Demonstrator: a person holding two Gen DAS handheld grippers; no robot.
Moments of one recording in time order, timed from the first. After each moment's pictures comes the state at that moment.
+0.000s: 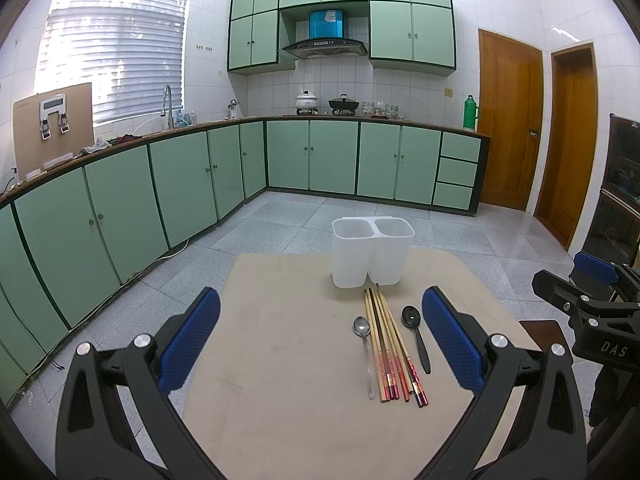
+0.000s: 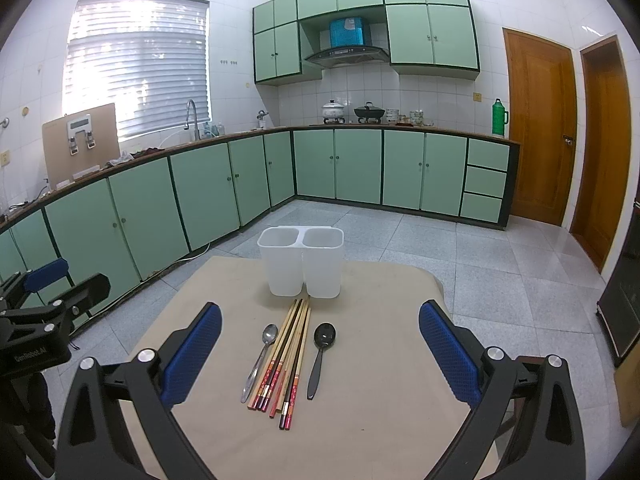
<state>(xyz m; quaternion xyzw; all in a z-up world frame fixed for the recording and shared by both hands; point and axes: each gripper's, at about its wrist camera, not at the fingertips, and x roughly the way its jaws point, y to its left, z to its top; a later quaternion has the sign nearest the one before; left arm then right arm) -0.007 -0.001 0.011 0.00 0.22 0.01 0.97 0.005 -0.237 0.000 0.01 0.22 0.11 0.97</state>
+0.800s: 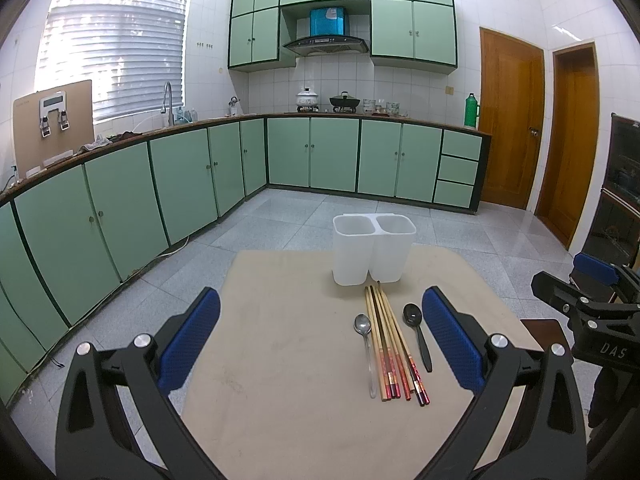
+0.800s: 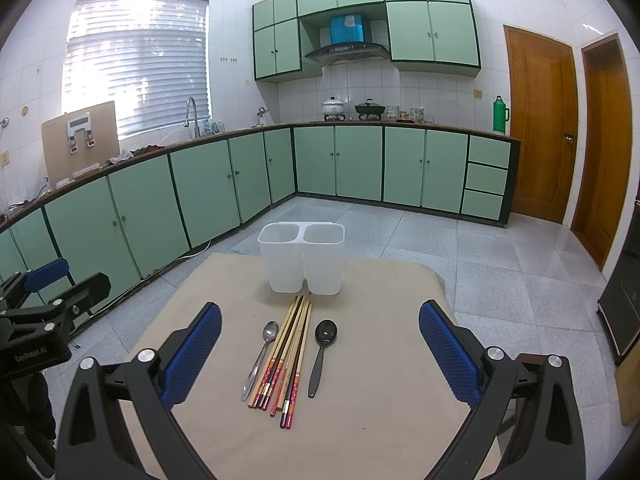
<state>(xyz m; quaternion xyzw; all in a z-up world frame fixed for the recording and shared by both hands) -0.004 0.000 0.006 -0.01 0.23 0.01 0.97 0.007 -0.236 -0.005 0.01 0.23 0.11 0.97</state>
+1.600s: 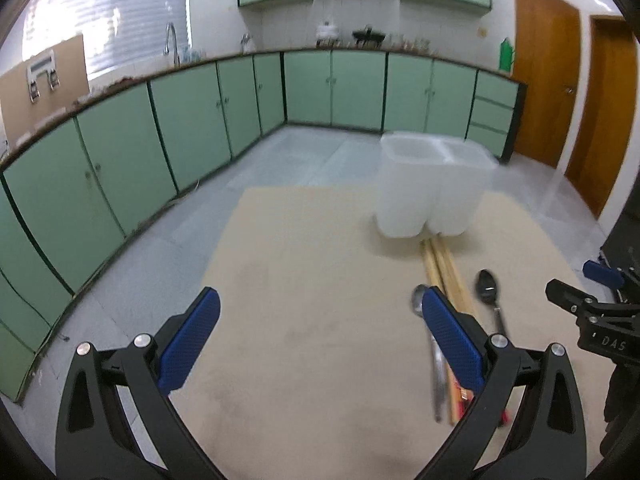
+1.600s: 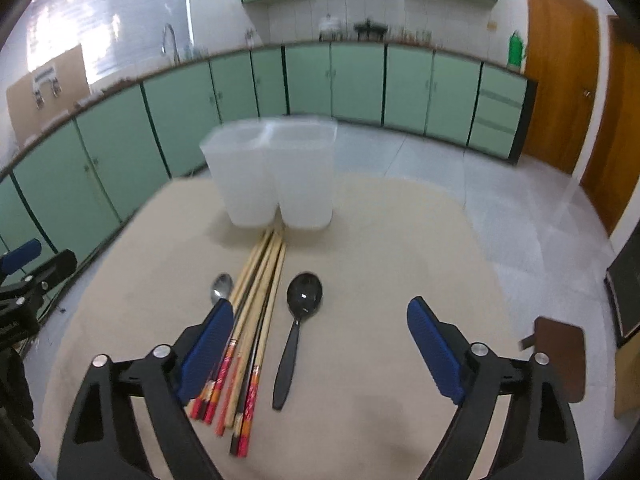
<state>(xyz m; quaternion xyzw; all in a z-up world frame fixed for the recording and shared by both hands) 0.133 0.031 -0.093 0.00 0.35 0.05 0.93 0.162 -0.217 -0.133 0.00 0.40 0.10 0.91</state>
